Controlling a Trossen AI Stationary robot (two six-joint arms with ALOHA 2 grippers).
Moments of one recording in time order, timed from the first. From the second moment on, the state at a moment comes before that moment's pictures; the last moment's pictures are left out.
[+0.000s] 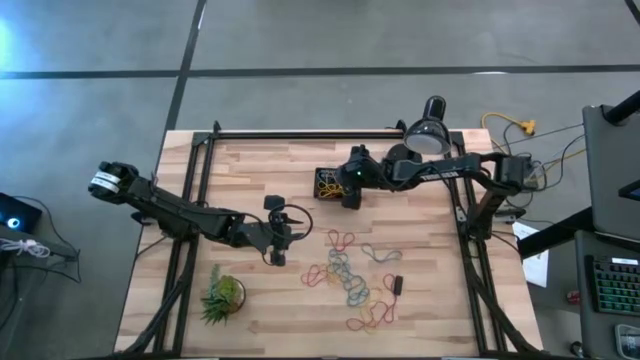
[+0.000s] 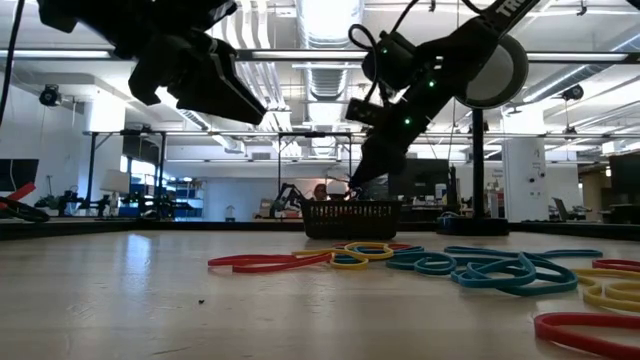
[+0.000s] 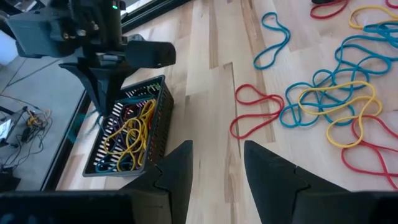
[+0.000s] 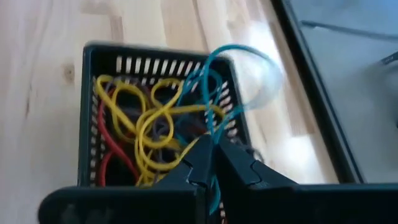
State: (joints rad) left arm -0.30 1.32 0.70 0.04 -0.53 0.16; right arm -0.28 1.73 0.98 -0.02 0.20 -0.27
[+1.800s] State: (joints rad) left arm -0.30 1.32 0.66 0.05 -0.53 0.16; right arm 0.28 1.59 1.00 -0.68 -0.07 0.31
